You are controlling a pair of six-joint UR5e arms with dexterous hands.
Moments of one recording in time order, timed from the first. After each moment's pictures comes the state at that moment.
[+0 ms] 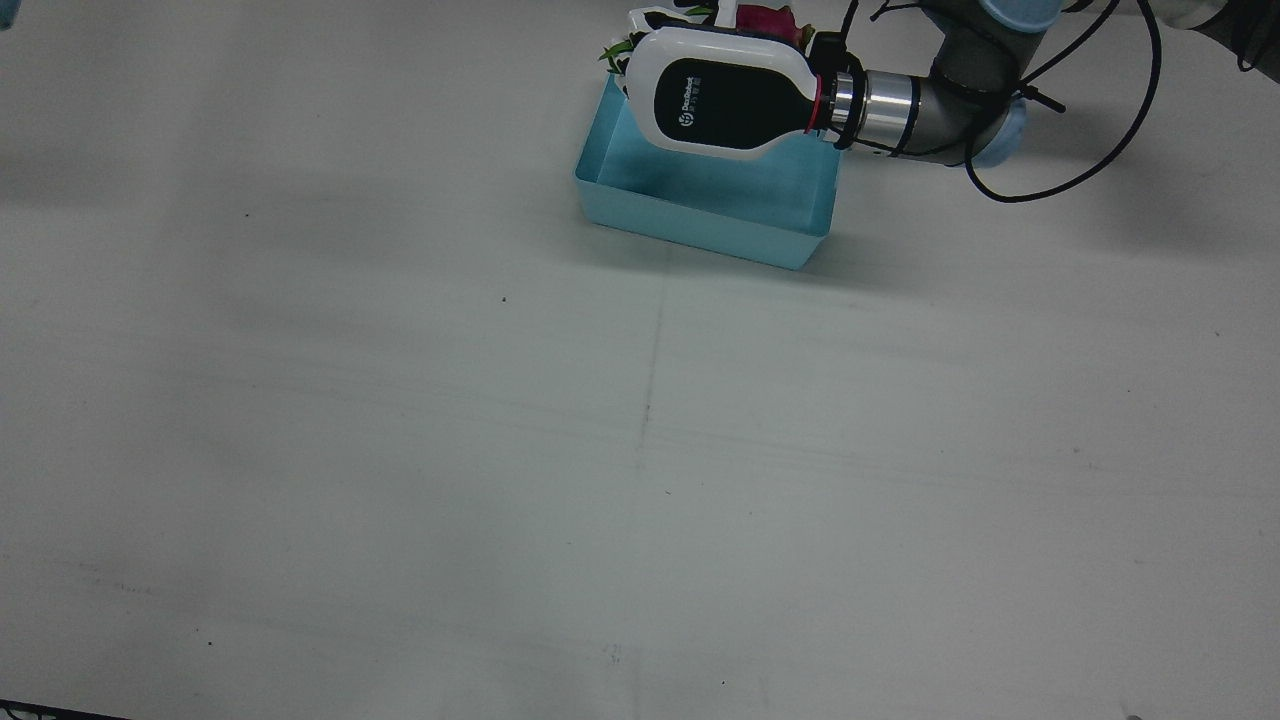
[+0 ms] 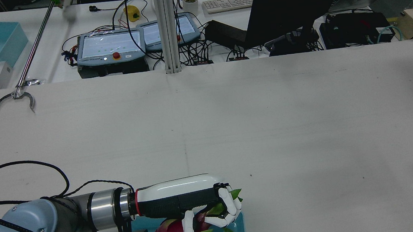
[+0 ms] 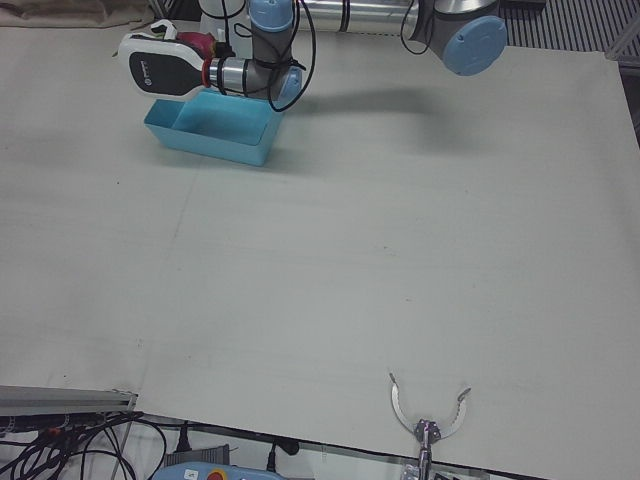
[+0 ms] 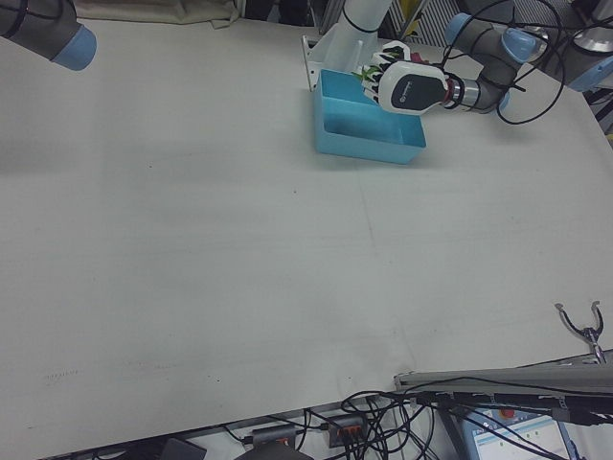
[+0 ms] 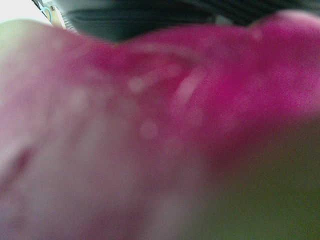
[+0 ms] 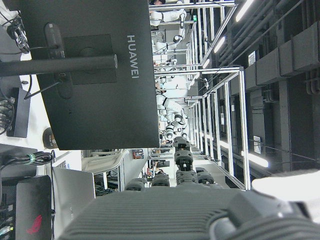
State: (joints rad) left arm -0.45 -2.12 -1.93 0.02 1.83 0.84; right arm 1.44 -1.54 1.61 -3.20 -1.44 0.08
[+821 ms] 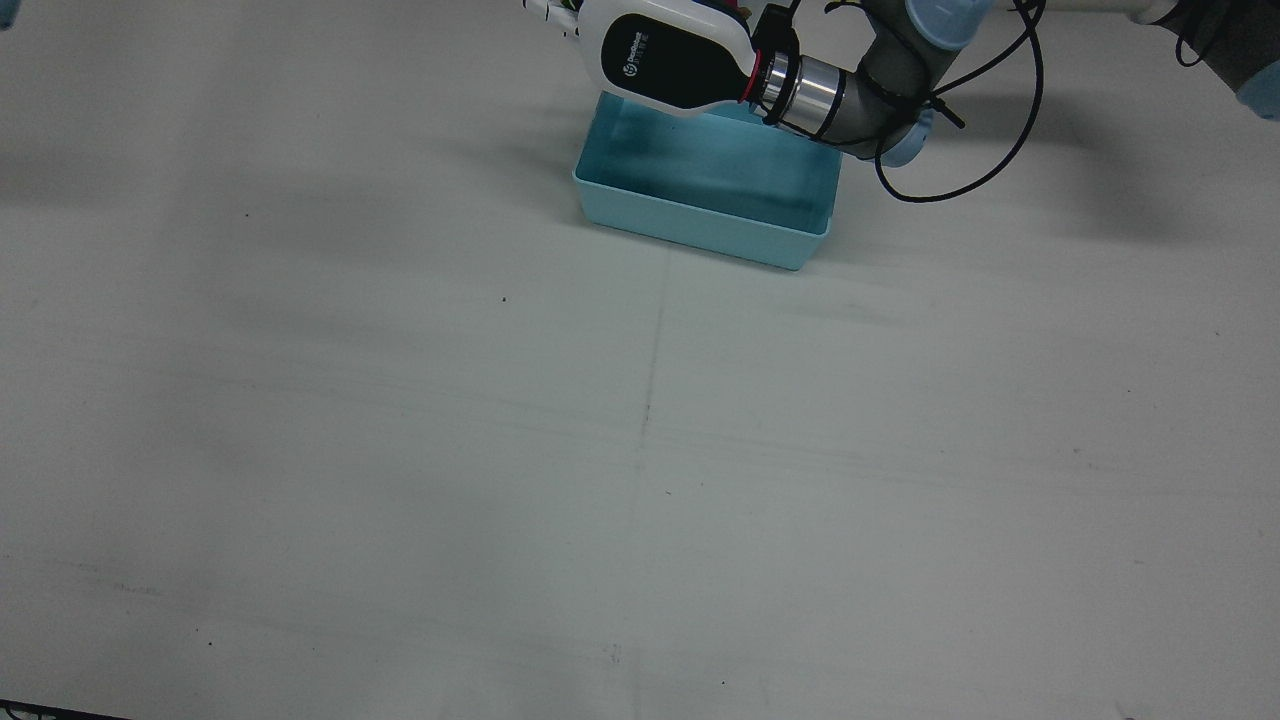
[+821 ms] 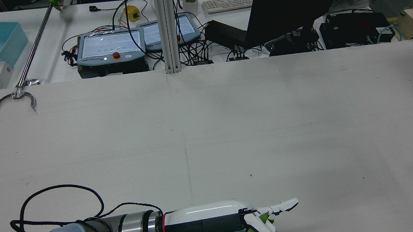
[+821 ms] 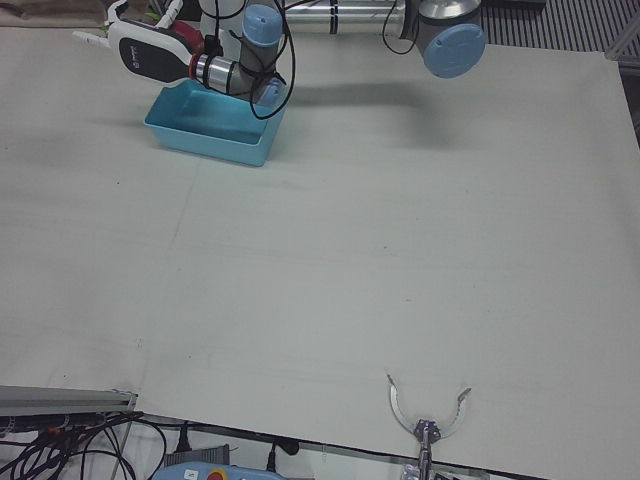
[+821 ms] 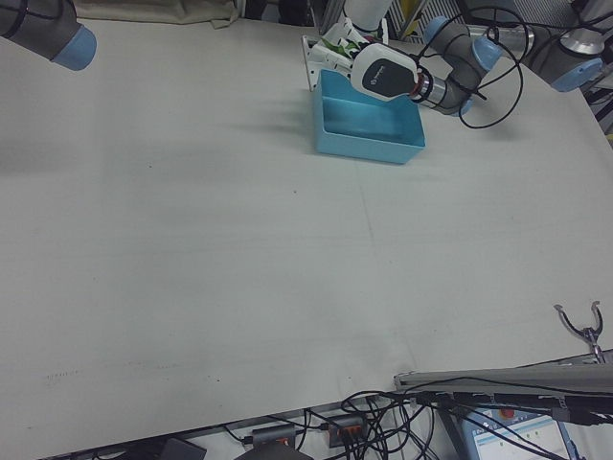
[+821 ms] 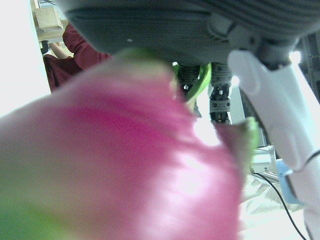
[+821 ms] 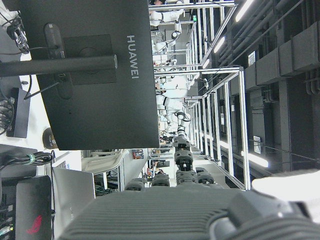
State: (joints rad) left arm -0.34 -2.14 -1.83 -0.23 1.79 0.74; right arm 1.44 -1.54 1.61 -3.20 -1.44 0.08
